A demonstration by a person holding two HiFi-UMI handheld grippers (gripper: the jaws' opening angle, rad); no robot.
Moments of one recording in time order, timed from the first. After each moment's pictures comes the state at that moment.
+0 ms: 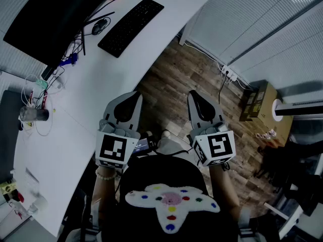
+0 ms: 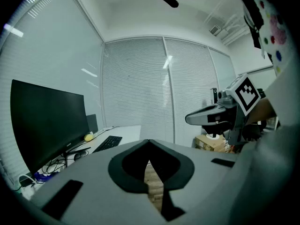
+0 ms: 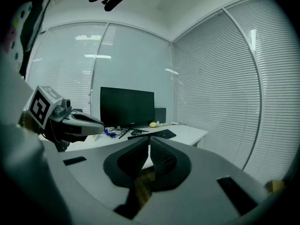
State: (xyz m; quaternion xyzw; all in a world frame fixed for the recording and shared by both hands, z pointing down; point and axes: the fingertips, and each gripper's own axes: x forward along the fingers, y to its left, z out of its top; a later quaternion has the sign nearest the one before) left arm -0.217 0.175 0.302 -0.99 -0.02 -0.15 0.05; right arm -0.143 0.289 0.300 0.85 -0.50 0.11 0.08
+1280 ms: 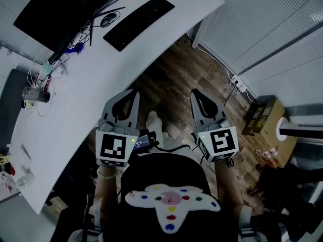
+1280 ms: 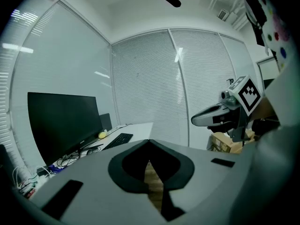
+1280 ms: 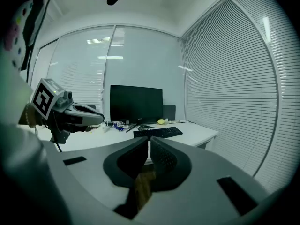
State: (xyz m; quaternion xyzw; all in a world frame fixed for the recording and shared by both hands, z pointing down) left arm -0.198 0.203 0.310 -0.98 0.09 -0.17 0.07; right arm -0.096 0.318 0.325 0.80 -0.58 0.12 0.09
